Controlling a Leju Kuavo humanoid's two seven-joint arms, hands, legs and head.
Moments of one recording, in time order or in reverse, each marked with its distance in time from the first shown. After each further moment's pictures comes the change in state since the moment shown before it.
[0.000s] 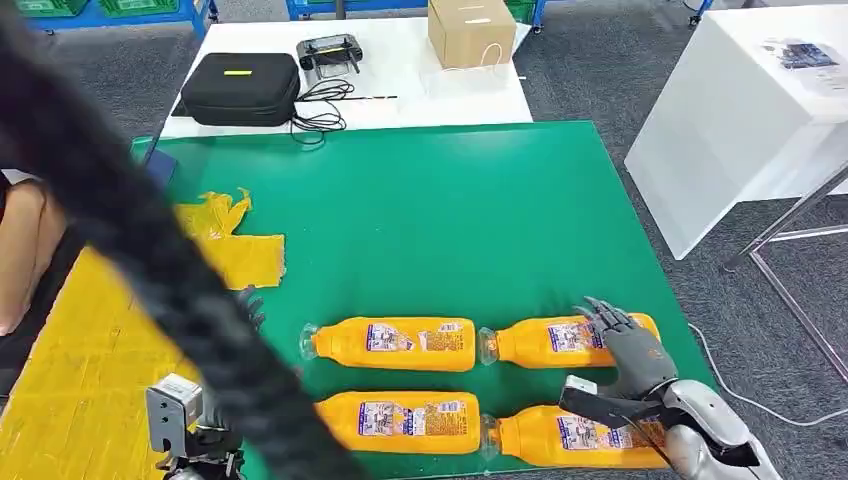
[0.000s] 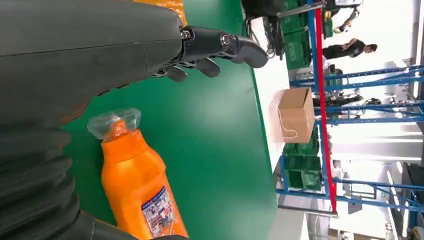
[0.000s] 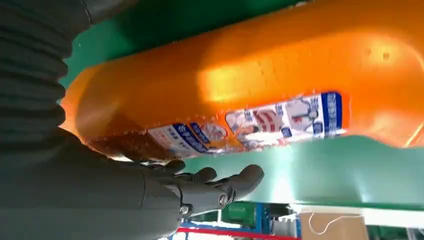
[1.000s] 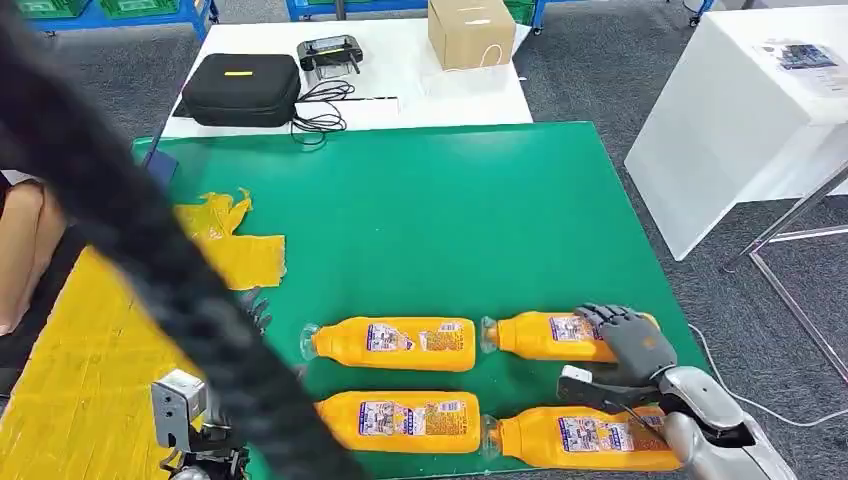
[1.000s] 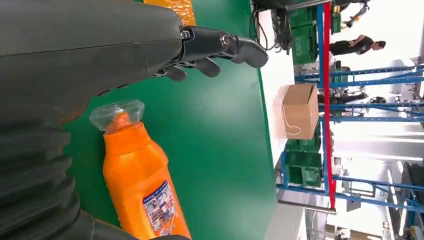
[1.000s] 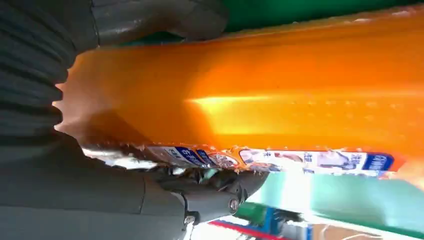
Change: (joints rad) left arm -0.012 -0.011 0.001 0.036 0.025 -0.013 0.001; right arm -0.080 -0.046 0.081 0.069 0.123 -0.023 0.143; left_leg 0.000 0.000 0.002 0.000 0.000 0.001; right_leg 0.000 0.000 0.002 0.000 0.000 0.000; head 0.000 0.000
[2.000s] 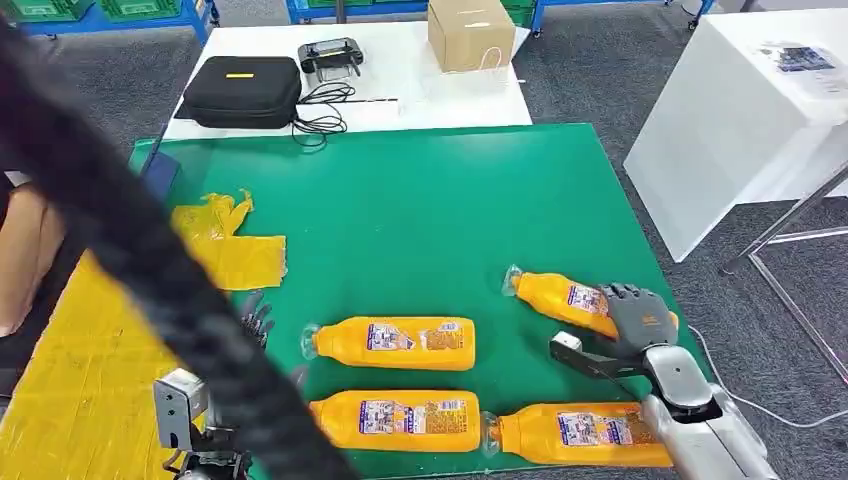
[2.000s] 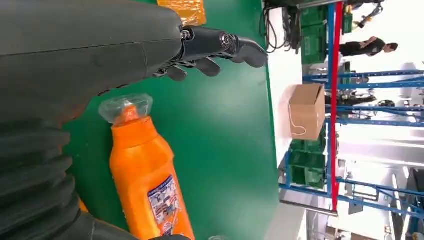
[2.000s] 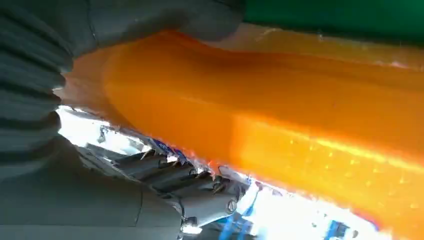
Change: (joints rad) left arm 0.019 -0.023 0.016 -0.003 0.001 -0.008 0.031; right arm -0.121 0.097 -0.003 0.138 0.294 -0.183 0.279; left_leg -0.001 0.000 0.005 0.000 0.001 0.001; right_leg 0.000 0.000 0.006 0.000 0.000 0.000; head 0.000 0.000
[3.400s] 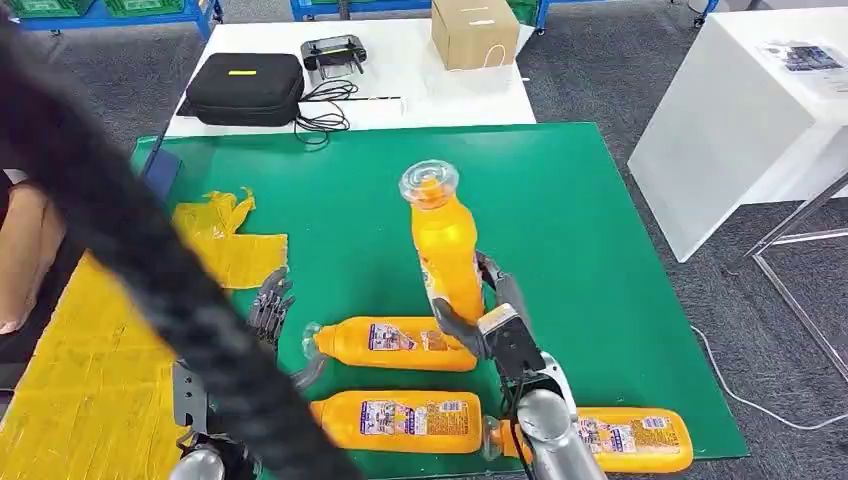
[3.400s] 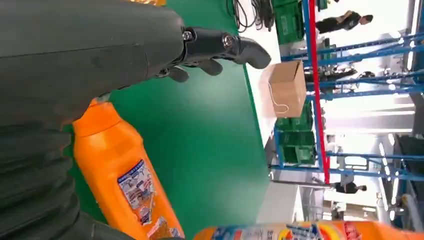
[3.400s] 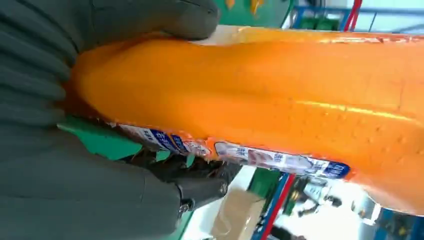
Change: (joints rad) left arm -0.095 0.030 -0.095 -0.015 -0.035 -0.021 0.016; right arm 0.044 0.499 0.094 -0.303 -1.026 0.147 -0.484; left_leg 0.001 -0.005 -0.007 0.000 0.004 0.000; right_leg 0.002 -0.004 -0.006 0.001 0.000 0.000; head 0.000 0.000
